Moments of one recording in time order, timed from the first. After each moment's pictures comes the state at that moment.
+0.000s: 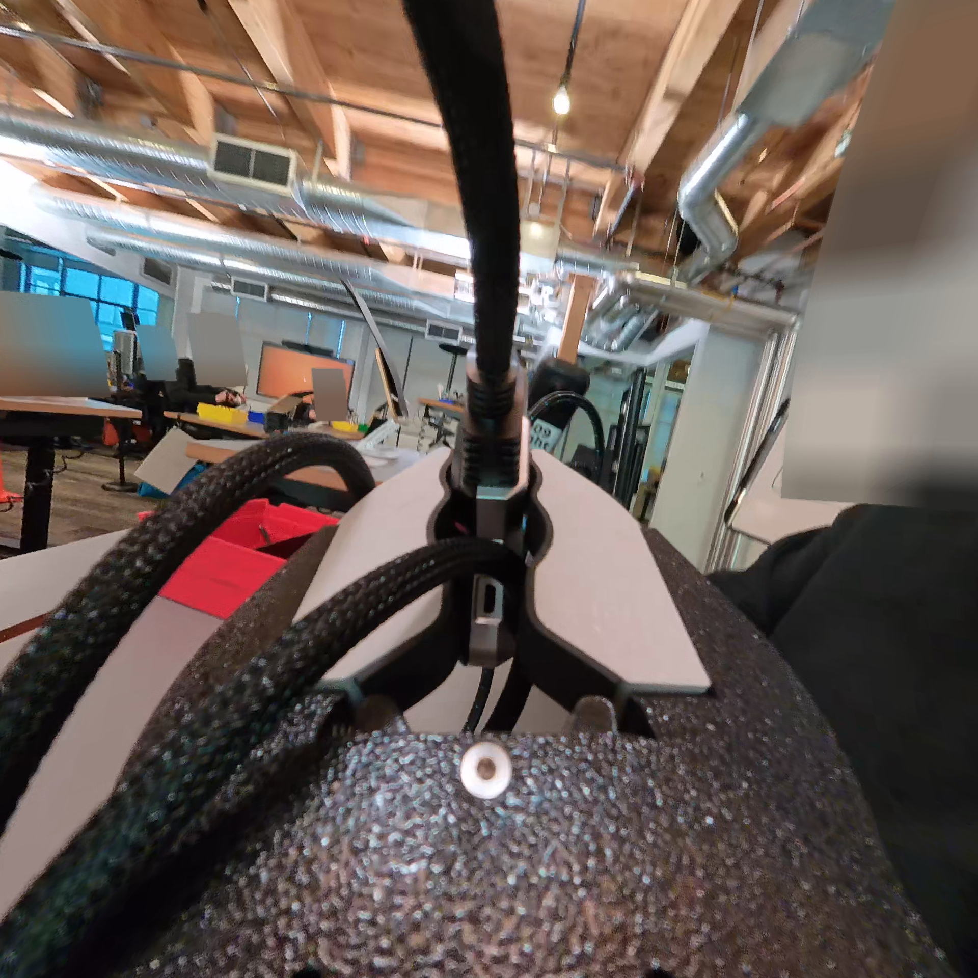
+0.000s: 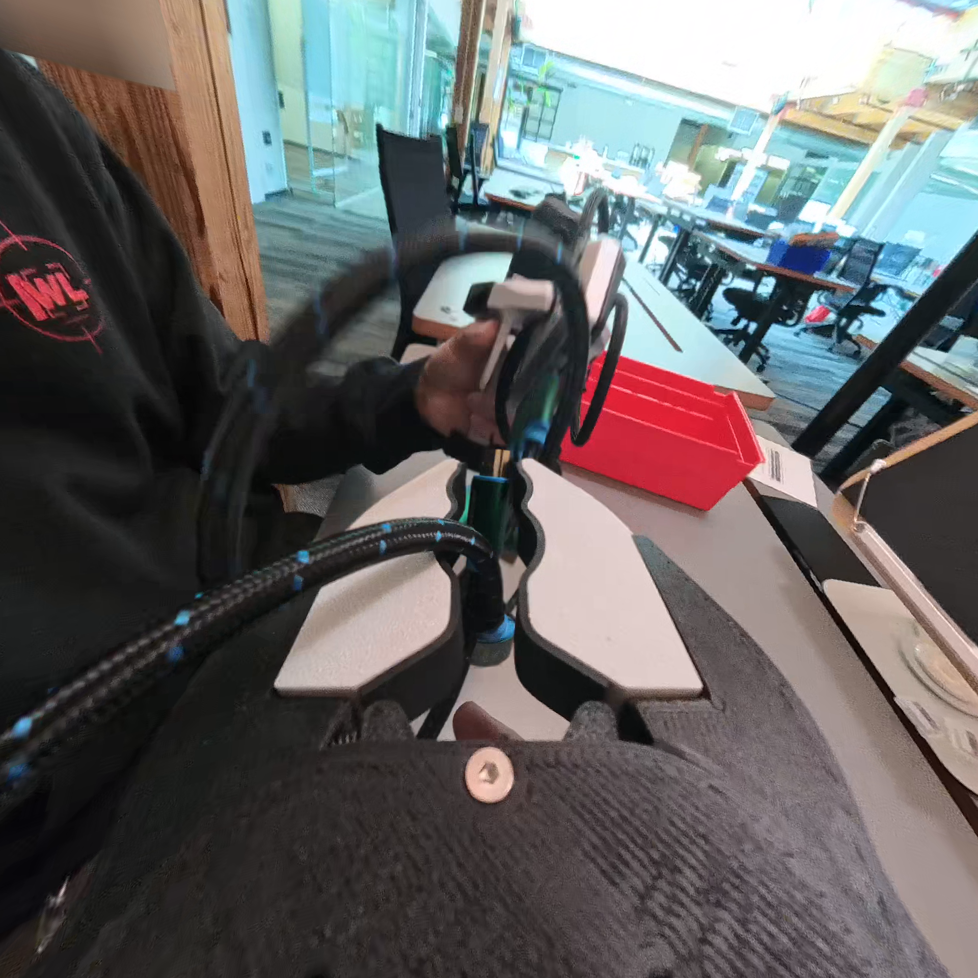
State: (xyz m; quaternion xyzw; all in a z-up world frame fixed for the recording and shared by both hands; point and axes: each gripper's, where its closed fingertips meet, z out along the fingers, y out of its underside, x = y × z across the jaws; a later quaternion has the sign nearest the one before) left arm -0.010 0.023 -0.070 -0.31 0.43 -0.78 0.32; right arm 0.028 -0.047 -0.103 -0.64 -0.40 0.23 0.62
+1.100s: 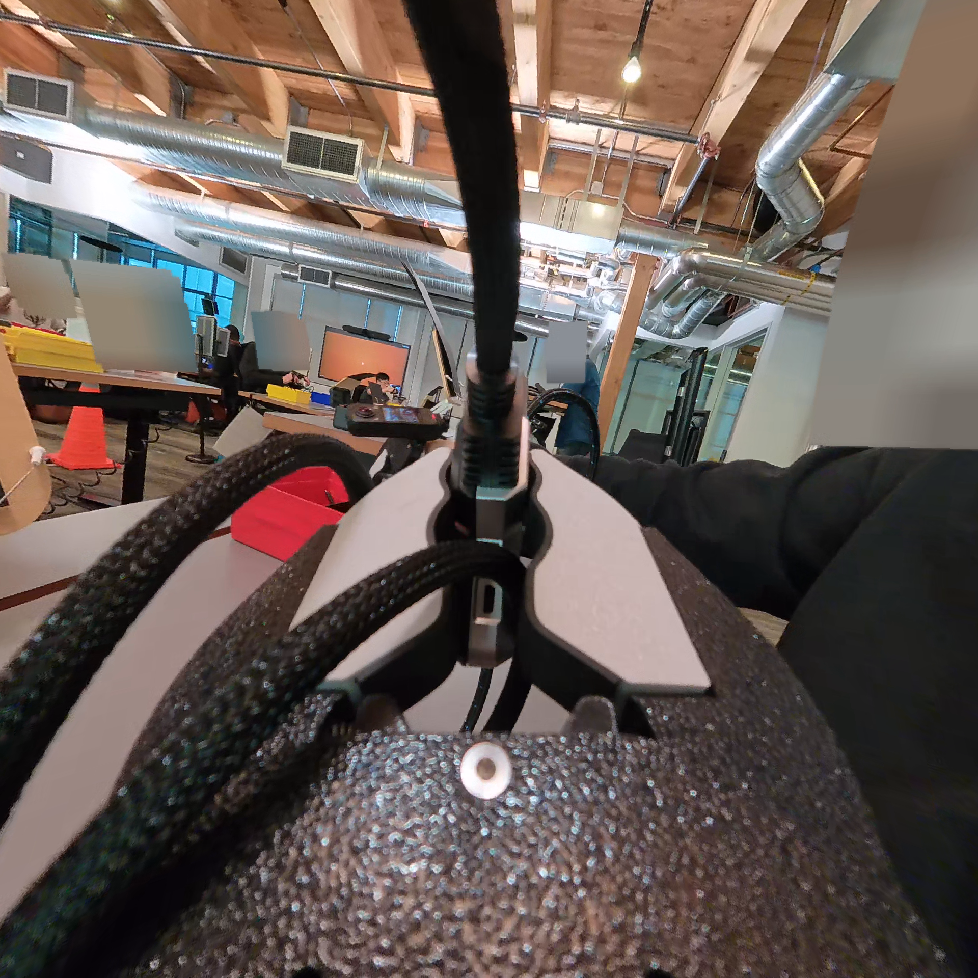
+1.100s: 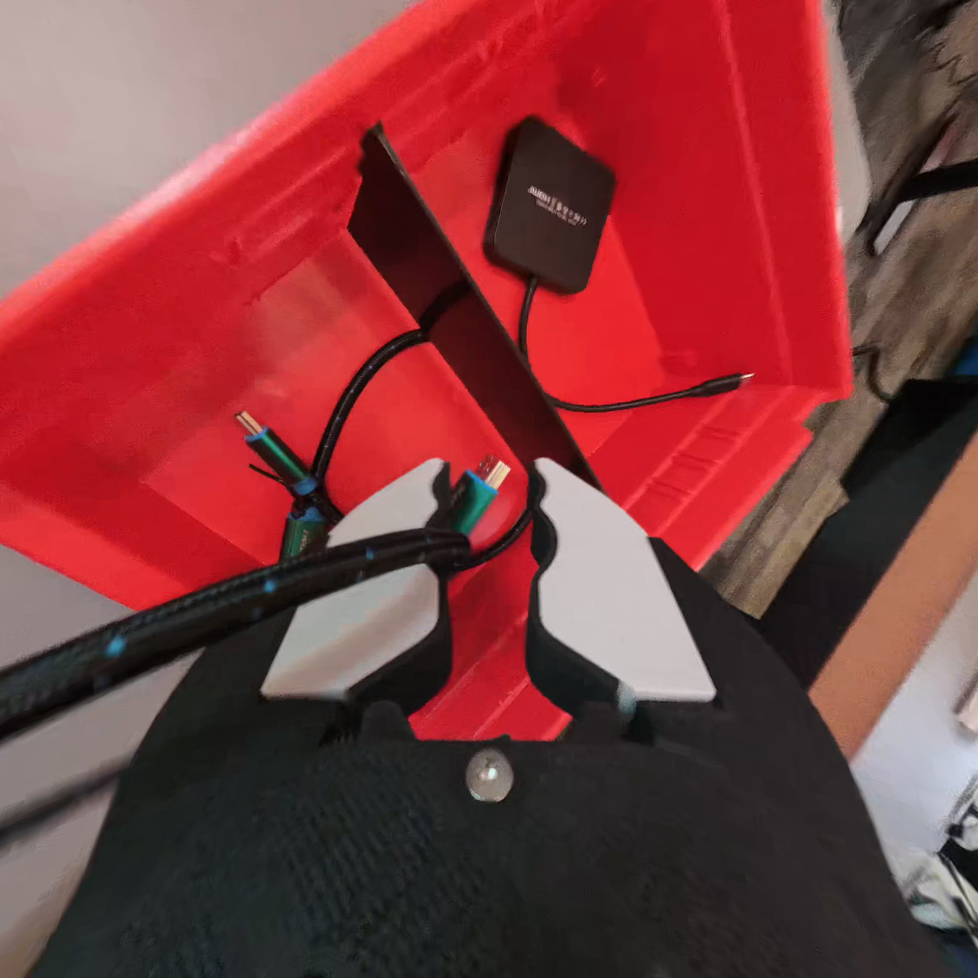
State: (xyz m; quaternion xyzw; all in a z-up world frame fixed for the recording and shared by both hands) left arm -0.024 0.052 -0.096 -0.35 0.43 -0.75 0.35; right arm 0.452 -0.053 -0.267 -0.96 -0.03 -0.24 0.11
